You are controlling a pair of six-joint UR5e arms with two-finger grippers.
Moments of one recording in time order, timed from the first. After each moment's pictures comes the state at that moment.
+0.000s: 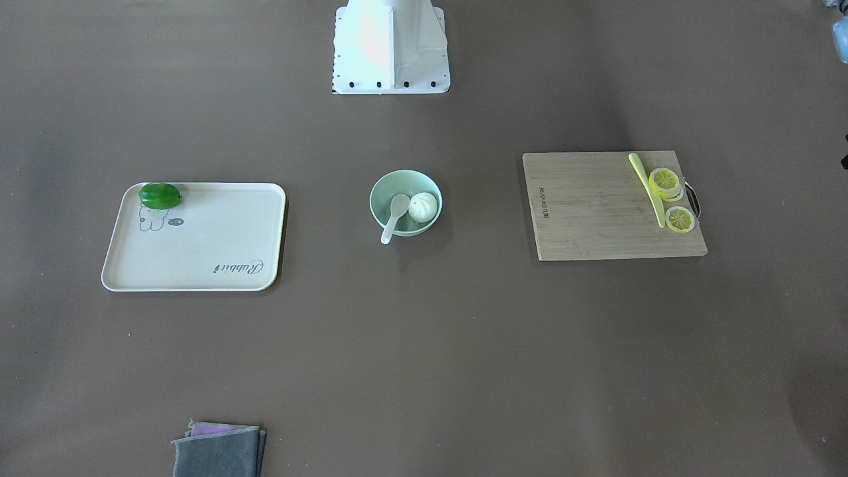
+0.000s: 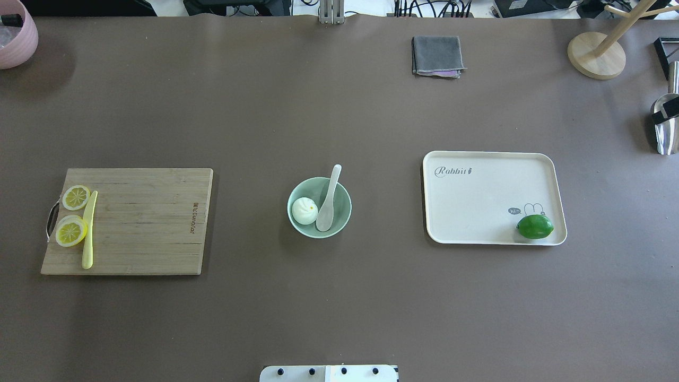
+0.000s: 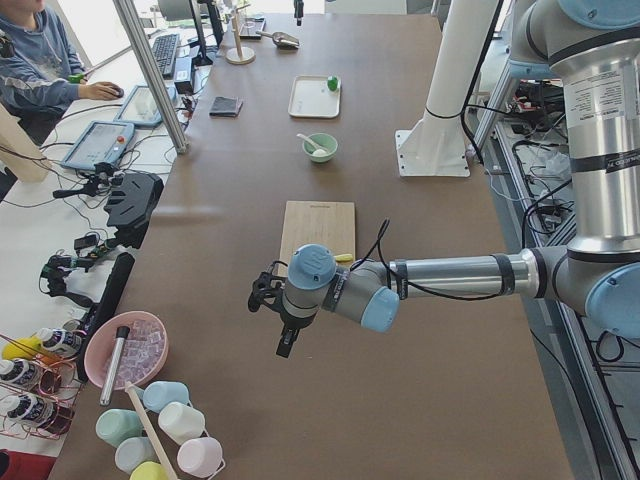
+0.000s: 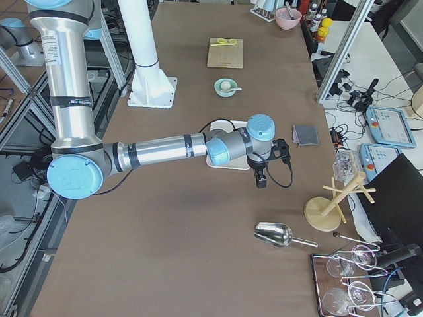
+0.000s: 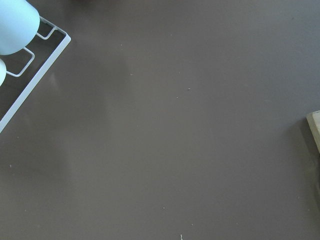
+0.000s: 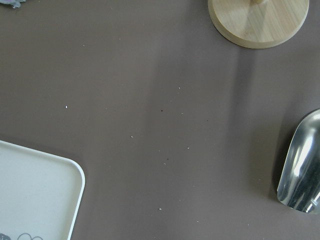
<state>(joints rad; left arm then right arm) -1.48 -1.37 -1.66 -2.07 -2.31 -0.07 1.38 -1.49 1.67 -1.35 2.37 0.20</state>
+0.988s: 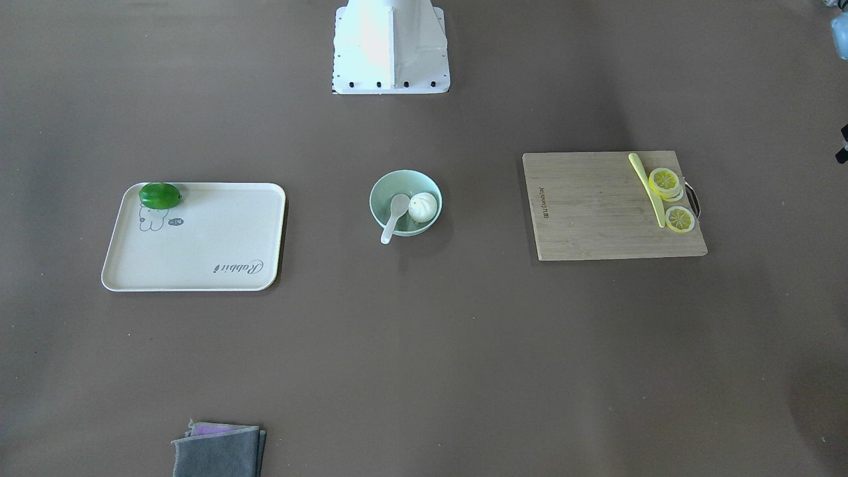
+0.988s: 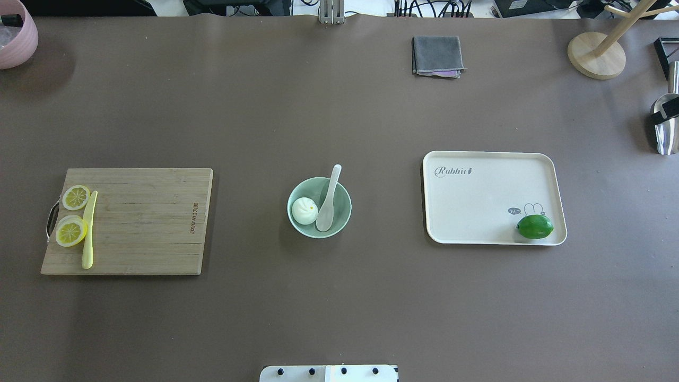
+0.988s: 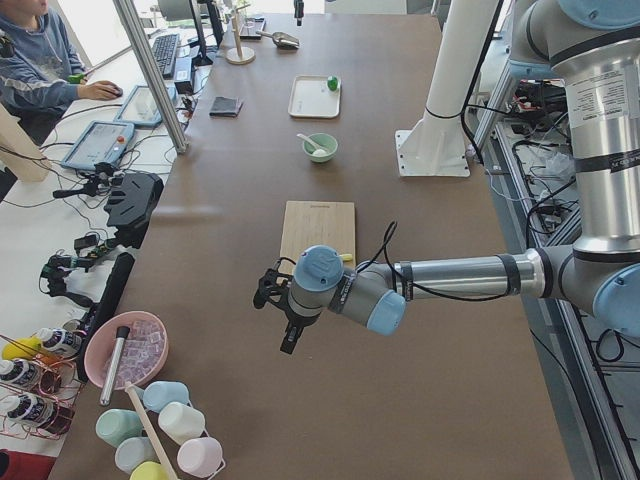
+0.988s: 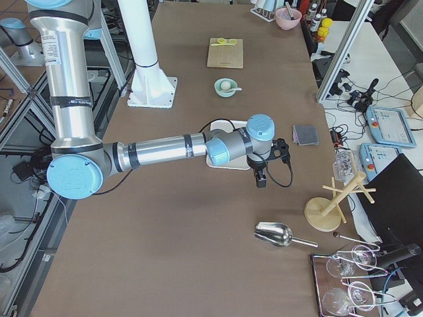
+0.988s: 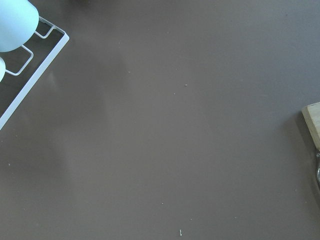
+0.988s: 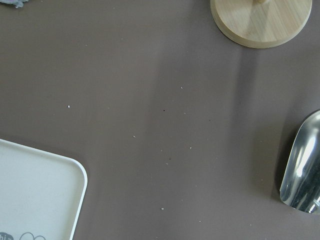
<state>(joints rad) -1.48 -1.35 -1.67 -2.11 -2.37 -0.07 1.37 -1.49 1.67 -1.35 2.37 0.20</state>
